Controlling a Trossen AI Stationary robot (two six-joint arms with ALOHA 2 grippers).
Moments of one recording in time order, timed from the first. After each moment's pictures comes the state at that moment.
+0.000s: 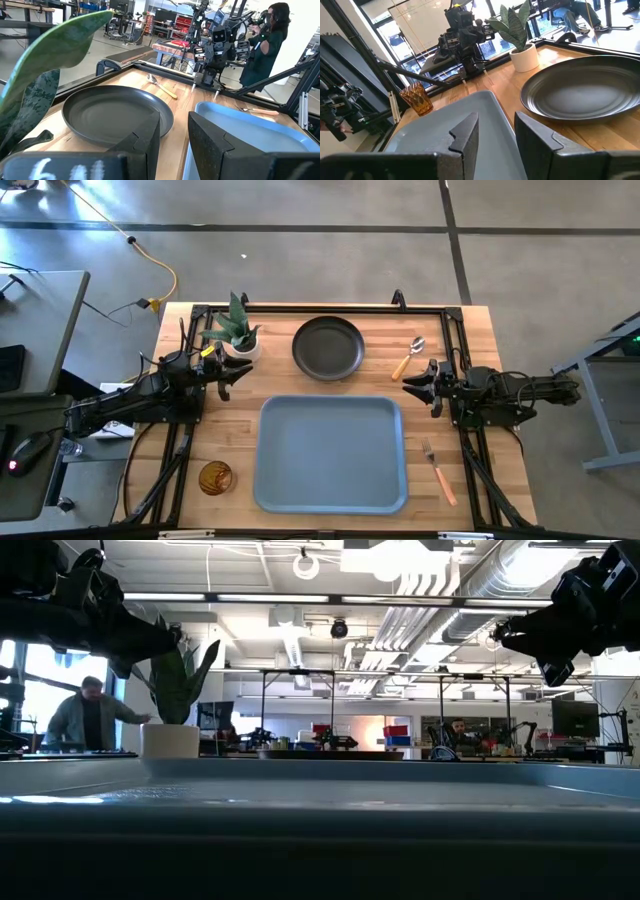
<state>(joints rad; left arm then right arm) 0.38 0.05 0.03 -0.01 0.11 -0.21 0.08 0.01 0.06 -0.12 0.19 0.41</state>
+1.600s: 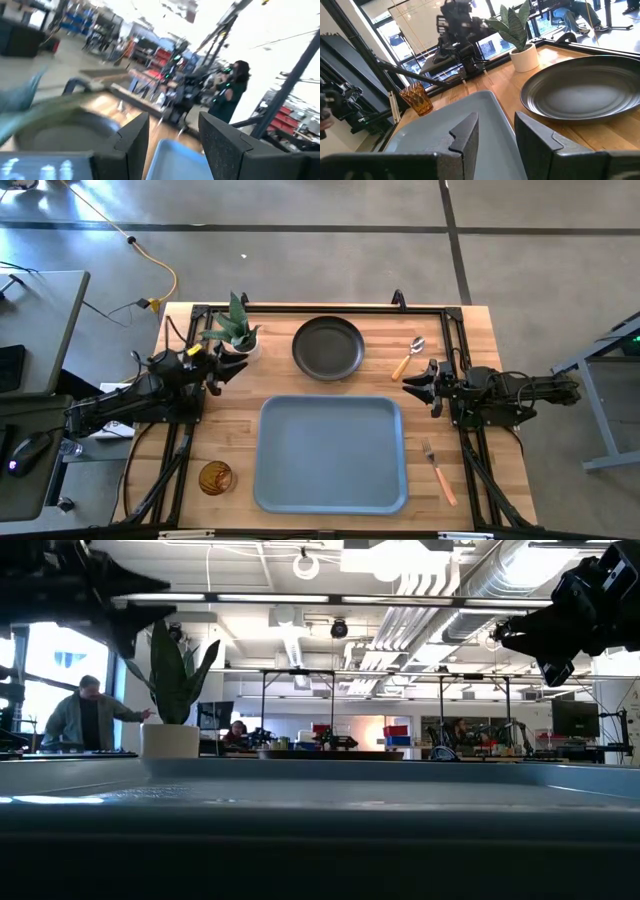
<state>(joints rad) 0.38 0.05 0.08 0.15 0.16 -0.46 0.08 0.01 0.06 -0.12 0.19 0.41</state>
